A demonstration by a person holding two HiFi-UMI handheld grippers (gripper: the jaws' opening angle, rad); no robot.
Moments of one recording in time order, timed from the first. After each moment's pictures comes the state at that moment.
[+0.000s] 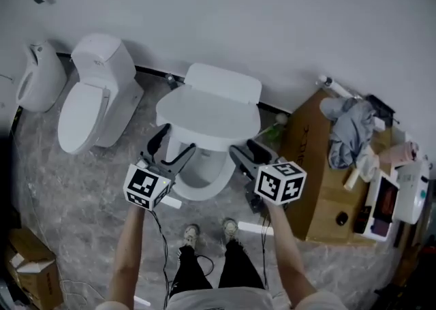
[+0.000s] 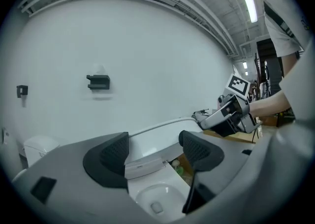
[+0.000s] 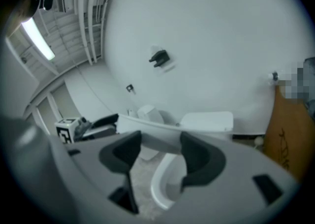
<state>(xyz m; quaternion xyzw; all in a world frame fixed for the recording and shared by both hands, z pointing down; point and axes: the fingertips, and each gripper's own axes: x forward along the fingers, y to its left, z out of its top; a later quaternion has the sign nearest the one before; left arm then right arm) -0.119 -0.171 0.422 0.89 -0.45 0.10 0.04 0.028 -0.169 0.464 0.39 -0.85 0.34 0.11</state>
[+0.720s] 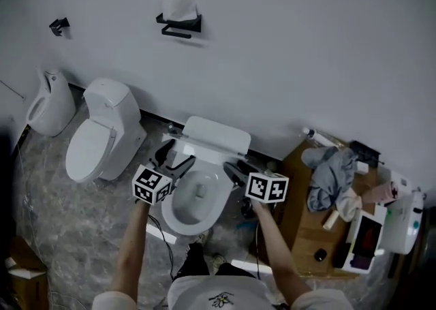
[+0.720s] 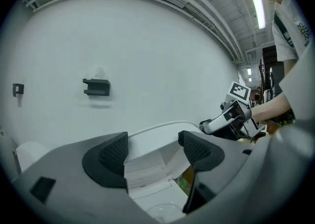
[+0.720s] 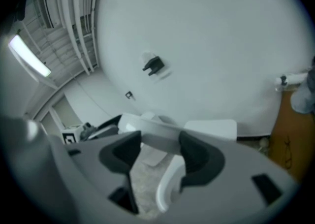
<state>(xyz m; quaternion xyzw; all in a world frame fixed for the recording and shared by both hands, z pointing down) -0.105 -0.260 0.366 0.88 -0.46 0.08 0.05 0.044 -0.252 0.416 0.37 -0.84 0.39 0.08</state>
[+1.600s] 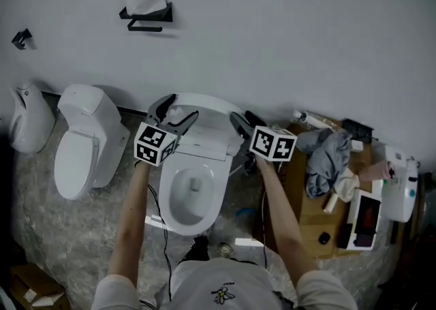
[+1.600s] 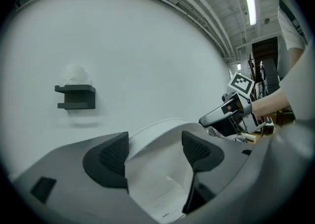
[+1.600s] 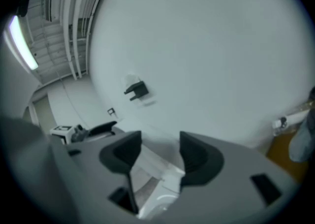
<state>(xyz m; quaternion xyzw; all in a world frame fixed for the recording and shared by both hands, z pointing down) -0.072 -0.422 0.319 0.91 -0.41 0.09 -0.01 0.082 -0.410 0.353 0.48 -0.82 0.31 0.03</state>
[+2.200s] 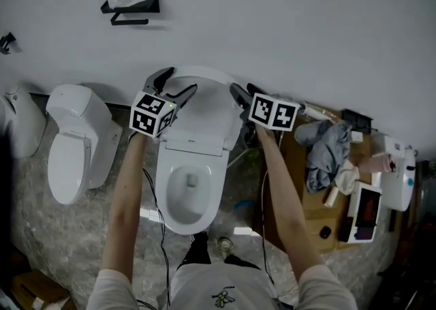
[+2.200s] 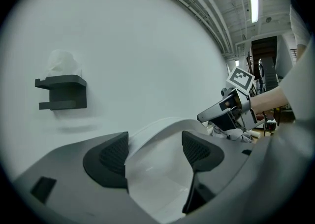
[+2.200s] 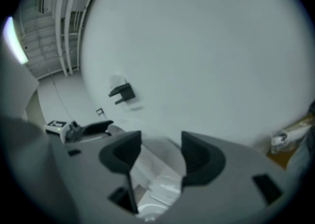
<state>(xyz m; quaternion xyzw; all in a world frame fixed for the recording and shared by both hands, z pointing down) -0.055 -0.509 0.323 0.91 -0.39 0.13 0.01 0.100 -0.494 0.350 0.51 -0.80 0.30 0.05</state>
